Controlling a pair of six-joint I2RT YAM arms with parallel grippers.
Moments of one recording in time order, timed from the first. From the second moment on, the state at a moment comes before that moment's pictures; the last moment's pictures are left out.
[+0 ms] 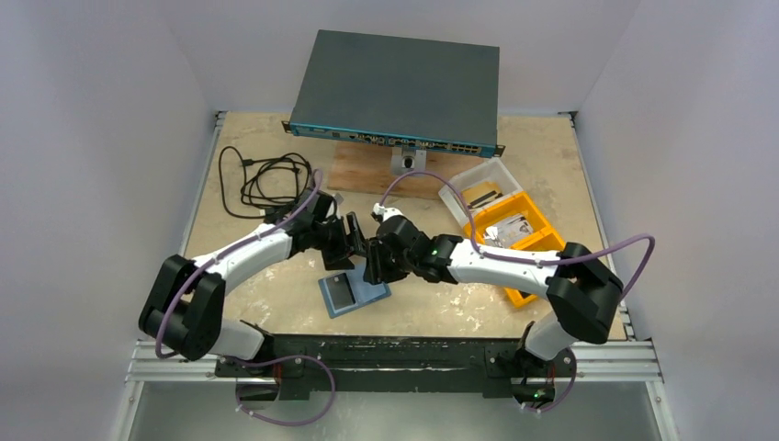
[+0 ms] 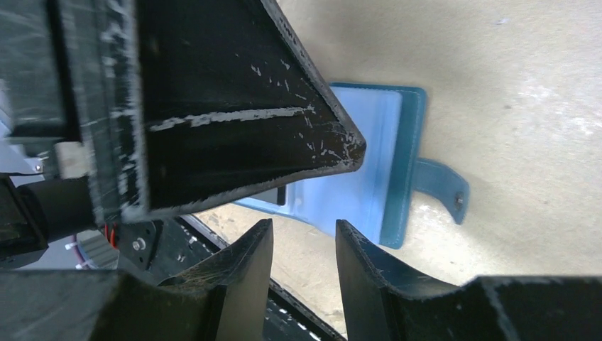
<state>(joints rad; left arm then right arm) -0.47 1.43 0.78 -0.36 0.42 -0.83 1.03 1.54 0.97 -0.23 0.01 0.73</state>
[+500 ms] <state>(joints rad) -0.33 1.15 0.74 -0.63 0.23 -0.79 1.06 1.73 1.04 -0.14 -0.13 0.73</state>
